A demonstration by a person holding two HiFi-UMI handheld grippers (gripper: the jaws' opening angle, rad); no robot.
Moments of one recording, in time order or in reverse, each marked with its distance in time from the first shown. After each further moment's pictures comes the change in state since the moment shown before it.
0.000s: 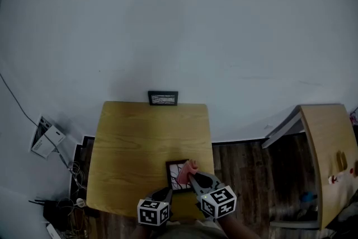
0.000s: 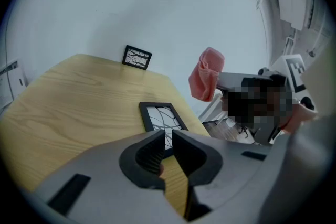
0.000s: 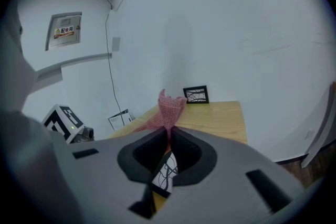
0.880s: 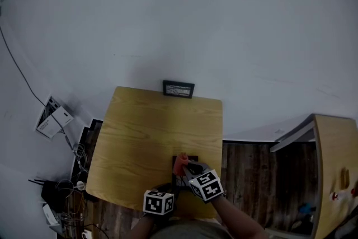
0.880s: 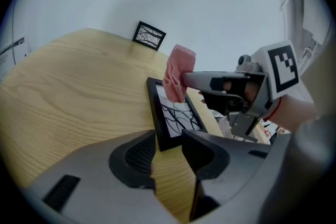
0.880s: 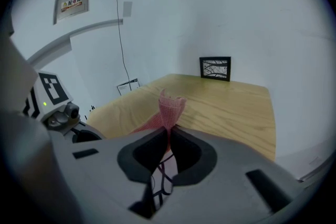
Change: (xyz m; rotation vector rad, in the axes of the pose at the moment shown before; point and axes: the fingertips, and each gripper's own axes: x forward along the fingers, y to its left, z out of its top) left arm 0.033 0.017 -0.034 -0.137 0.127 0.042; right arm 0.092 -0.008 -0.066 -0.197 0.293 0.131
